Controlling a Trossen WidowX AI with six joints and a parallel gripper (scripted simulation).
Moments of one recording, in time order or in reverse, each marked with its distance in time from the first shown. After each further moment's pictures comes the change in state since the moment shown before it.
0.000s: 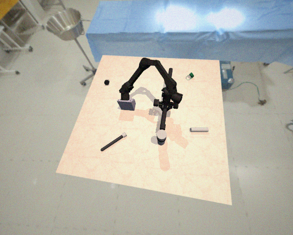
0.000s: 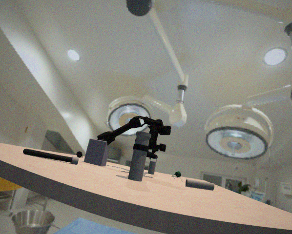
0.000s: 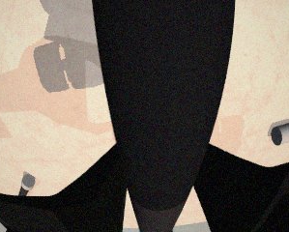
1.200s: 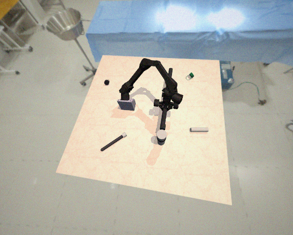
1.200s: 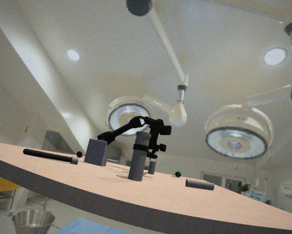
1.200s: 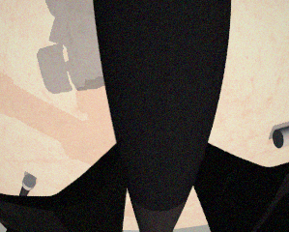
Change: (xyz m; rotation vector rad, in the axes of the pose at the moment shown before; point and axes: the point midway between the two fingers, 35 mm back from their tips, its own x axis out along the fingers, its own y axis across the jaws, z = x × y) arm -0.001 -0.001 0.000 -0.005 -0.018 0.014
